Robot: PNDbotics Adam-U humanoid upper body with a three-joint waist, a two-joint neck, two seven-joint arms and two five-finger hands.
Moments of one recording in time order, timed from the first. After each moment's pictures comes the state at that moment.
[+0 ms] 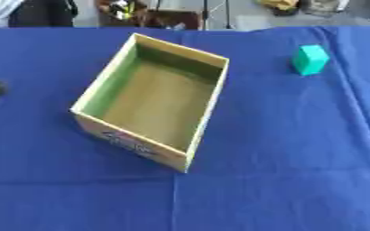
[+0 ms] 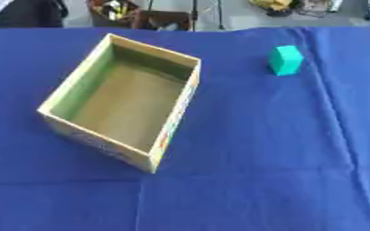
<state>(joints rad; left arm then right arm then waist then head) -0.22 0.25 0.05 -1.98 0.01 -0.19 0.14 -0.43 -0.66 -0.14 -1.99 0.51 -0.01 -0.25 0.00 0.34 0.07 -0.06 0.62</state>
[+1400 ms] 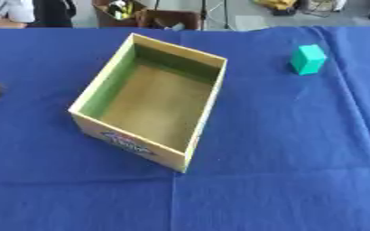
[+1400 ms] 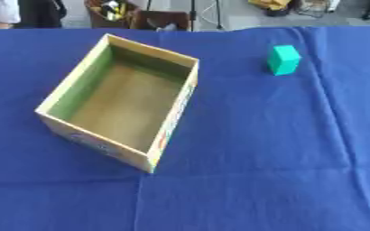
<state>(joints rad) -0.22 0.25 0.05 -1.98 0.01 -0.19 0.13 -0.74 -0.82 -0.07 -1.76 0.52 0.03 -0.06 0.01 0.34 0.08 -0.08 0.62</state>
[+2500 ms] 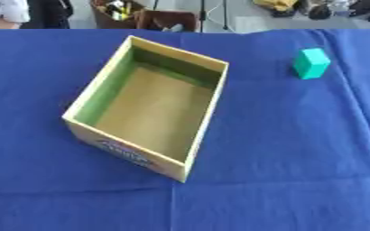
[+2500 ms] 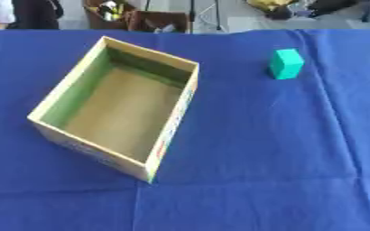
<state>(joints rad) -0.23 0.25 0.02 -1.98 0.02 -0.18 0.09 -1.09 -0.79 0.01 -1.04 0.84 -0.27 0.37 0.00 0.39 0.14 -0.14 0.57</state>
